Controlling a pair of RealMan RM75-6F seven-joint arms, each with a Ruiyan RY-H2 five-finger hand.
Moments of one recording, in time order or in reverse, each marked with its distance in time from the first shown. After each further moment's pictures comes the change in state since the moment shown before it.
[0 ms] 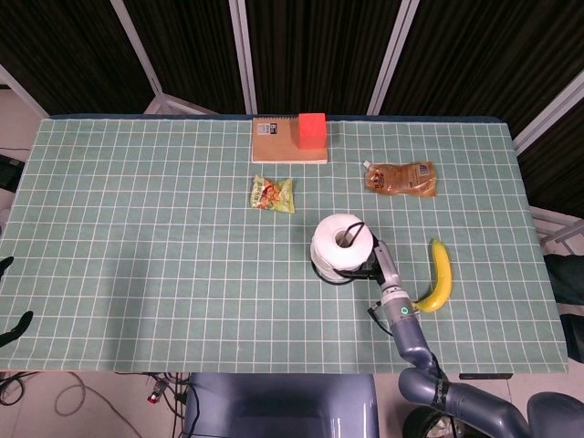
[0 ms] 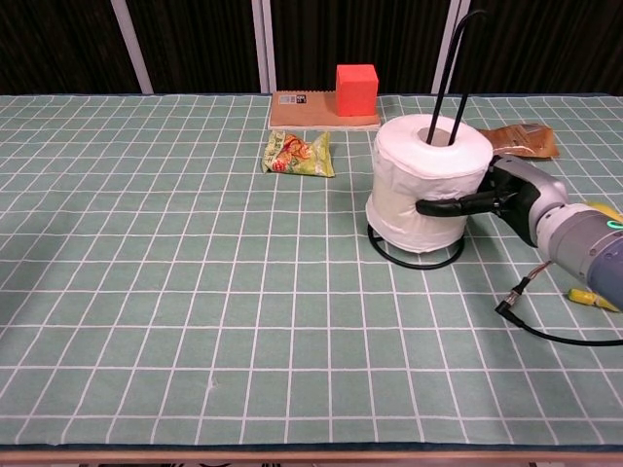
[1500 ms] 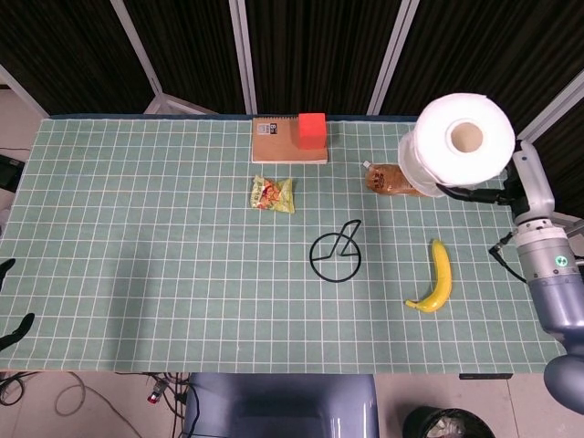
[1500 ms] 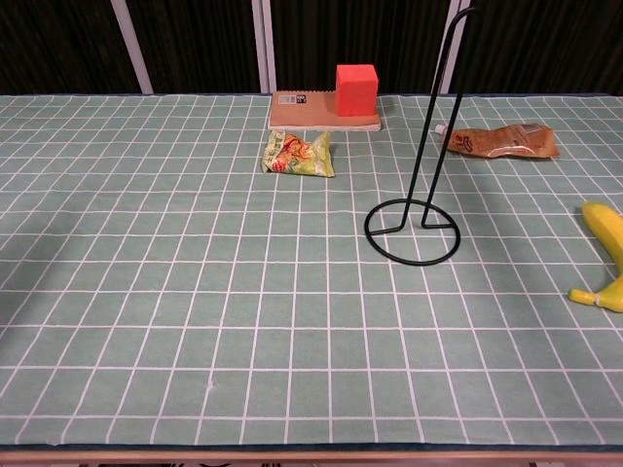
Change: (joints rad) left arm 0.008 -0.006 0.008 -0.010 0.020 0.017 0.020; right arm -0.136 0.980 0.393 -0.722 0.314 -0.094 -0.113
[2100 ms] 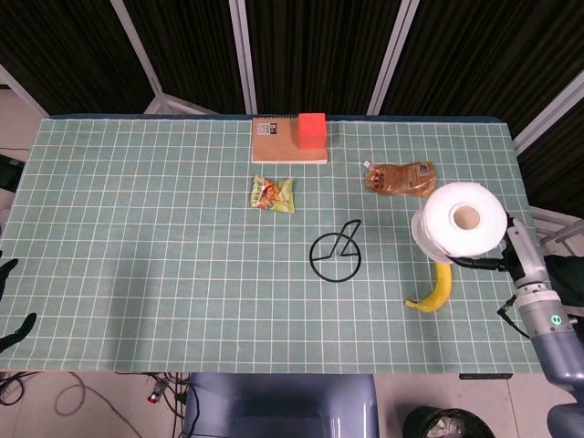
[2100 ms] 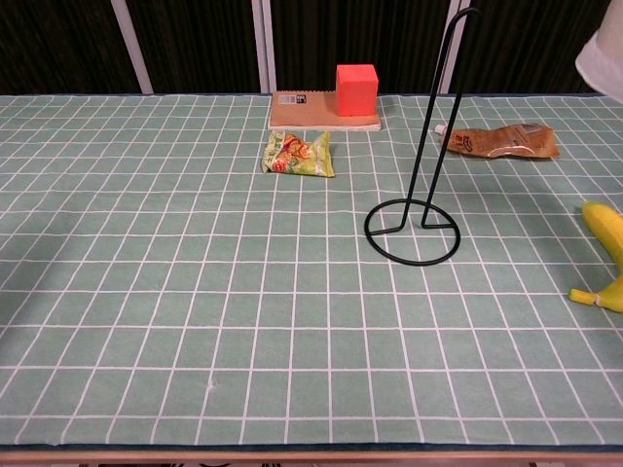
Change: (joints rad) left arm -0.003 -0.006 -0.001 0.000 -0.005 -0.005 0.012; right arm -0.192 -0.163 -0.284 0.137 -0.455 0.090 0.237
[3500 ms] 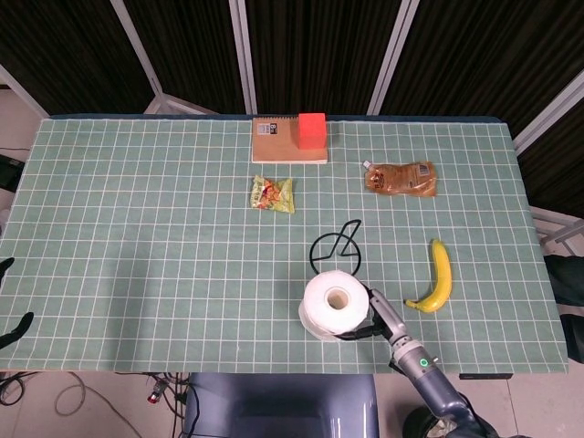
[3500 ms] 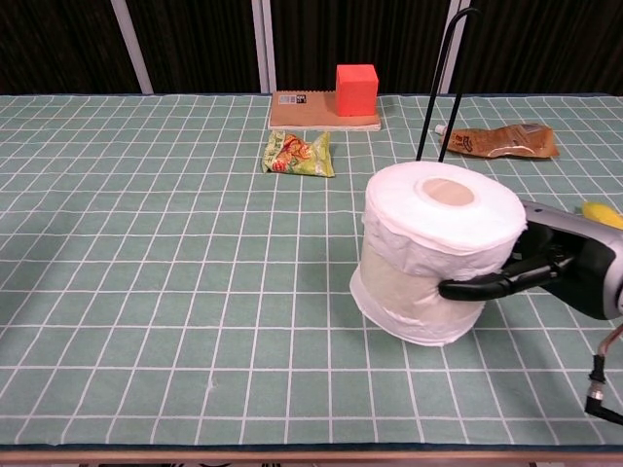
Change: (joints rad) left arm 0.000 0.009 -0.005 0.005 -0.007 -0.003 -0.025; right arm 0.155 -0.548 -0.293 0.149 -0.097 -0.023 -0.093
